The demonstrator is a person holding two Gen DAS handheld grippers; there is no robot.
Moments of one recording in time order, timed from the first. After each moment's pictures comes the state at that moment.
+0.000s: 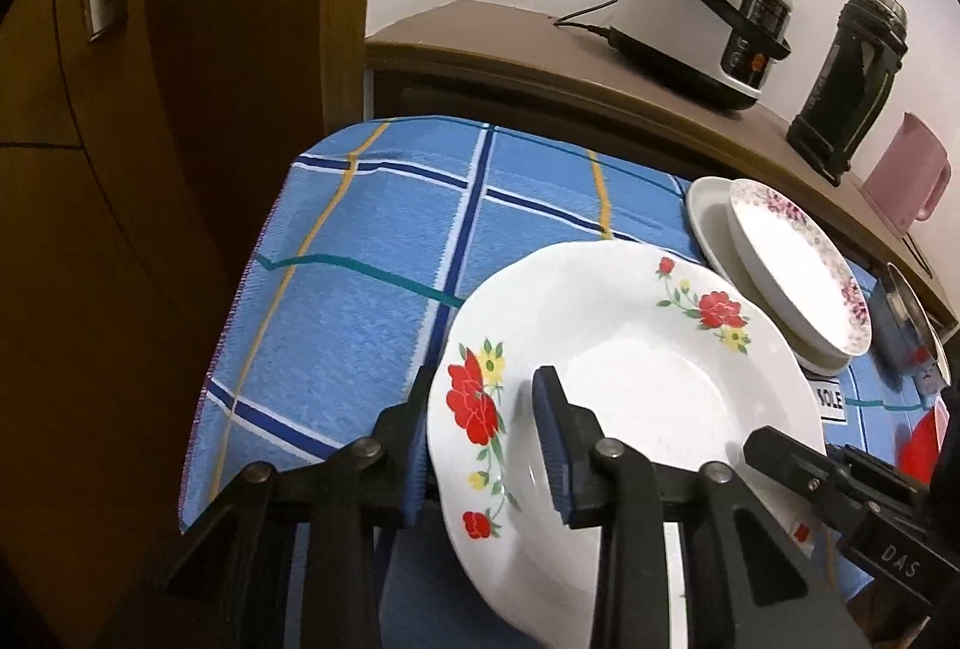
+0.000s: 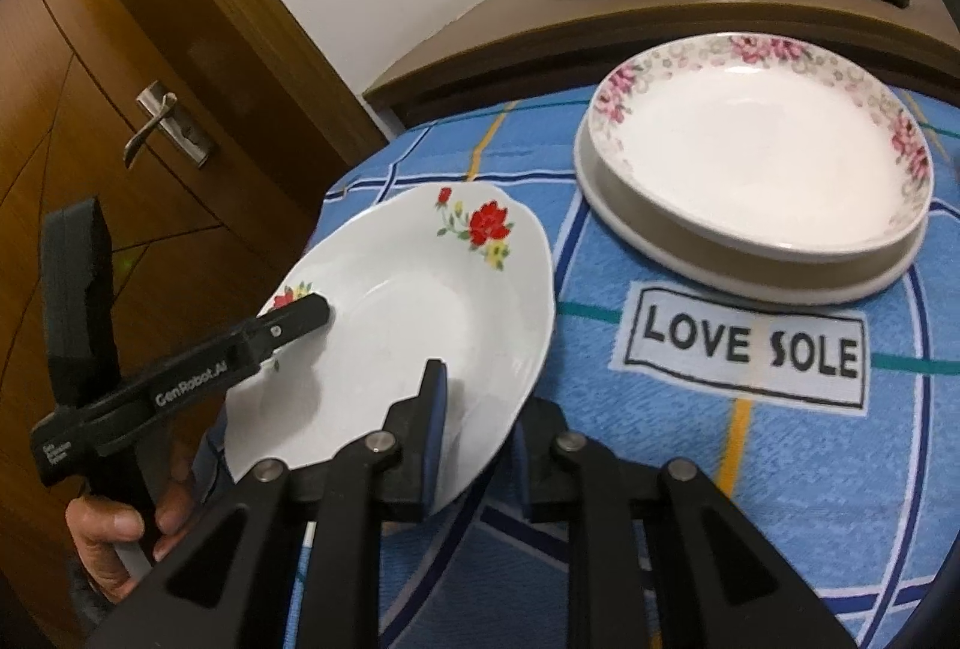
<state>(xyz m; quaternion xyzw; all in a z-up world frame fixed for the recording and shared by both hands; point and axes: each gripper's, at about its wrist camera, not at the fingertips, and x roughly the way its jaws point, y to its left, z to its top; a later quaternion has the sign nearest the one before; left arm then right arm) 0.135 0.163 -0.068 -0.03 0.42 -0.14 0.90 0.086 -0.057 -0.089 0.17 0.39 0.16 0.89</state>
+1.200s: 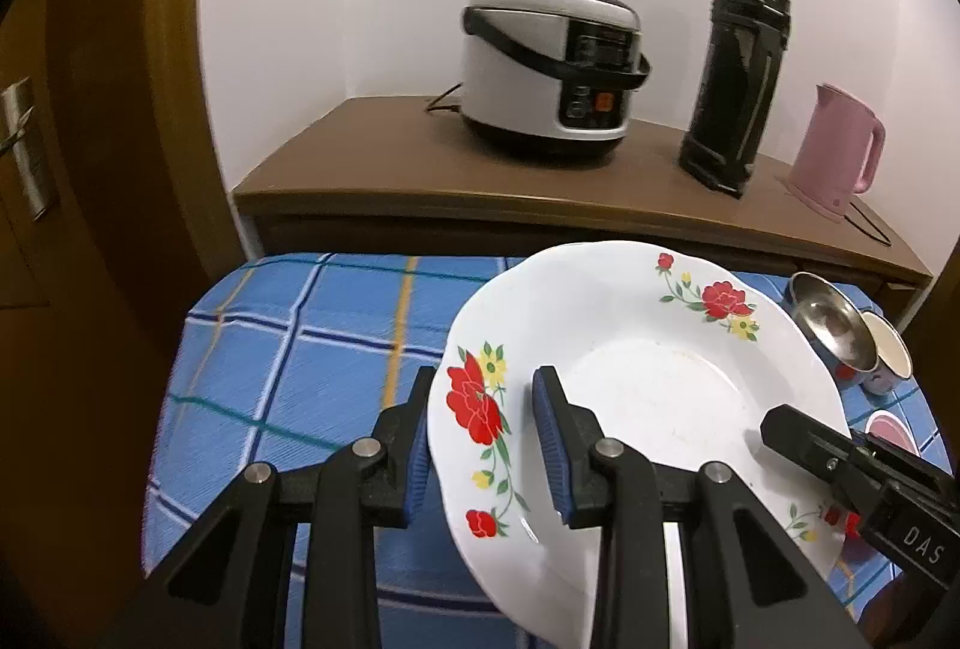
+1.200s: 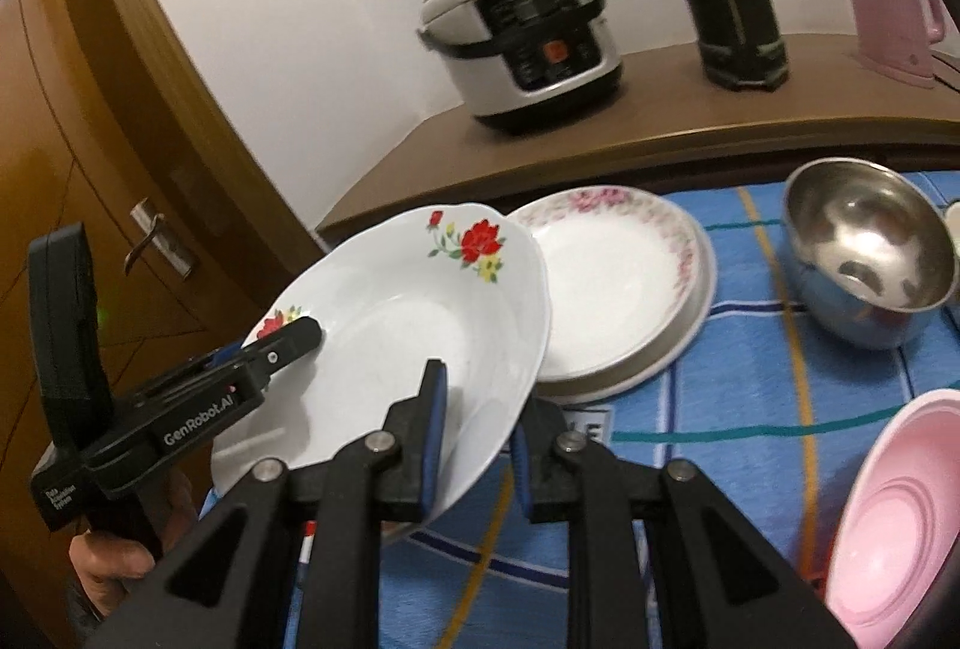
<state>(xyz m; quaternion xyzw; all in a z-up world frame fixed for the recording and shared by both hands) 0.109 0.050 0.001 0.03 0.34 -0.19 0.92 0.030 -0.147 -0.028 0.20 0.30 0.08 0.93</state>
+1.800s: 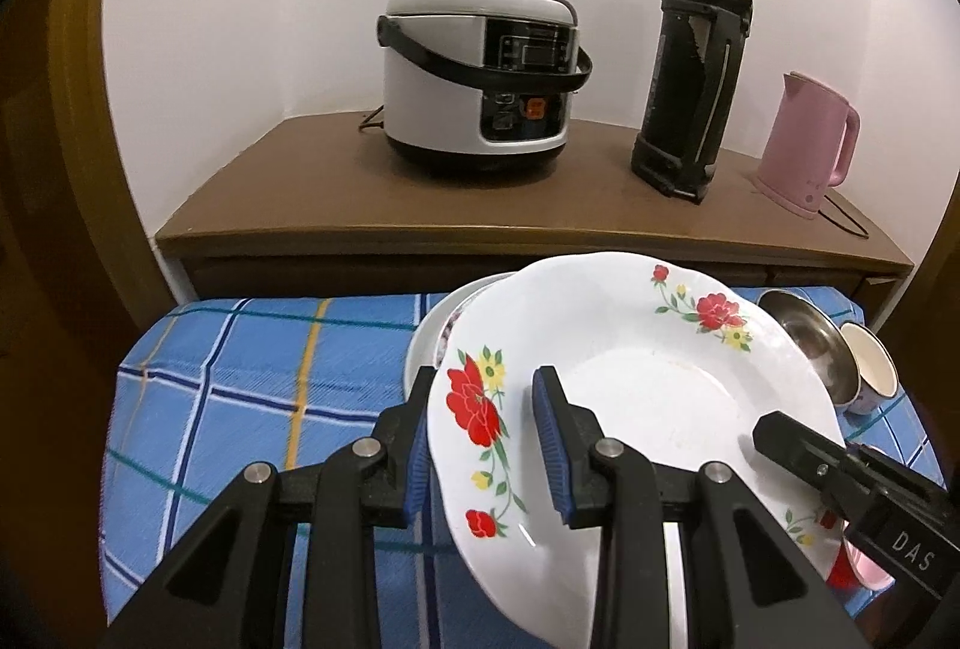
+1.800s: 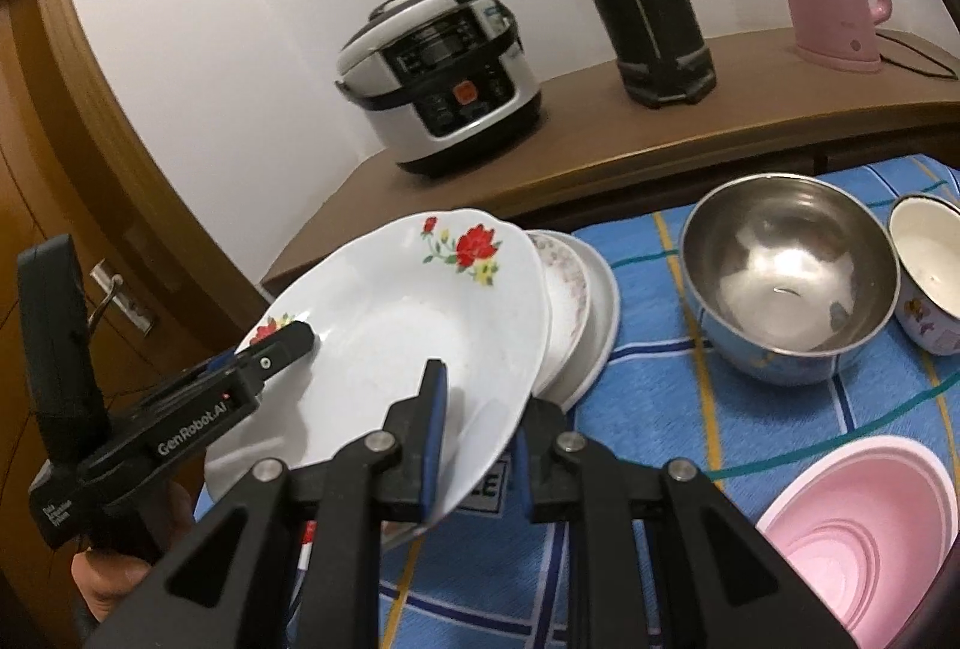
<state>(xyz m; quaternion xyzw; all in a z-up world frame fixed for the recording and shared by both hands) 0.131 -0.007 0.006 0.04 0.33 -0.23 0.91 0.035 -0.197 -0.027 0.23 0.29 0.02 0.93</state>
